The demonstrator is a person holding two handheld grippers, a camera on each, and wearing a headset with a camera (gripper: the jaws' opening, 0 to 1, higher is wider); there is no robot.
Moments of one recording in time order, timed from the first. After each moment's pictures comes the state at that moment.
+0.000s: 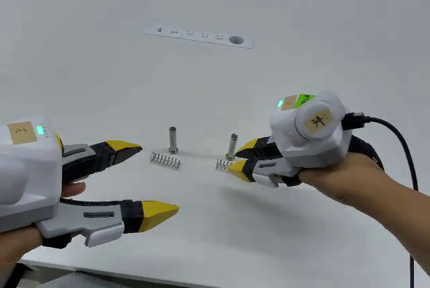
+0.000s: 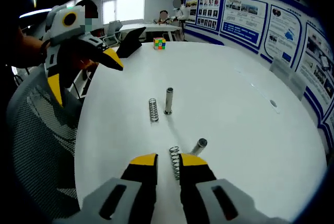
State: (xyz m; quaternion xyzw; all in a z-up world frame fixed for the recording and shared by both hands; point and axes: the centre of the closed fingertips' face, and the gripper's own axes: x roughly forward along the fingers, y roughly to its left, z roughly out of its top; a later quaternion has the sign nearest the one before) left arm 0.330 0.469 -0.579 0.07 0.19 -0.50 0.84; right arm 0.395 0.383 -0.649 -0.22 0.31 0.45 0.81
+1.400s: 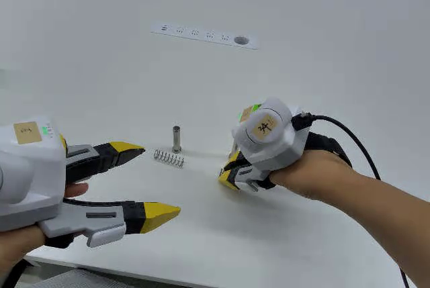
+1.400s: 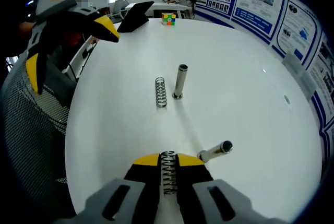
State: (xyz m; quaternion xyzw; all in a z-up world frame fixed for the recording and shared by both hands) left arm 0.327 0.469 -0.582 0.06 0.19 -0.50 0.84; right arm 0.387 0.391 -0.683 -0.28 0.37 0.46 0.76
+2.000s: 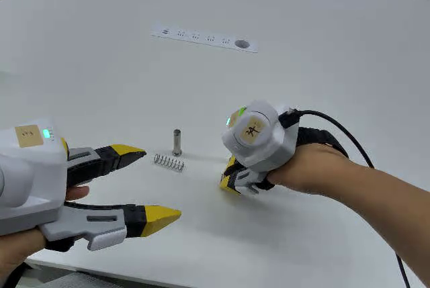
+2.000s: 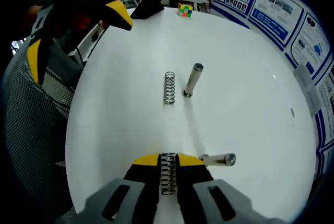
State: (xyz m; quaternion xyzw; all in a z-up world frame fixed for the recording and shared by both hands) left arm 0.327 0.469 -0.580 0.06 0.19 -0.50 0.84; right arm 0.386 0.396 -0.685 -0.34 0.39 0.48 0.71
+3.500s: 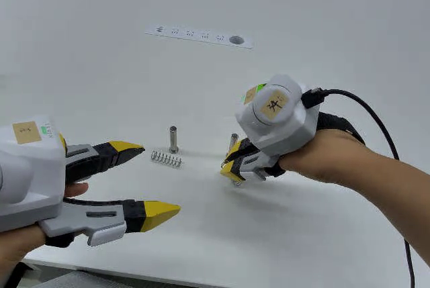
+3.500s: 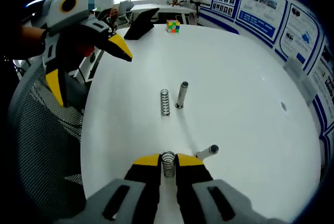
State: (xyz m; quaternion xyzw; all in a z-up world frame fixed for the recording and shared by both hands) left arm 0.328 0.467 -0.579 0.07 0.19 -0.50 0.84; right arm 0.379 0.387 -0.646 -0.27 0.36 0.47 0.76
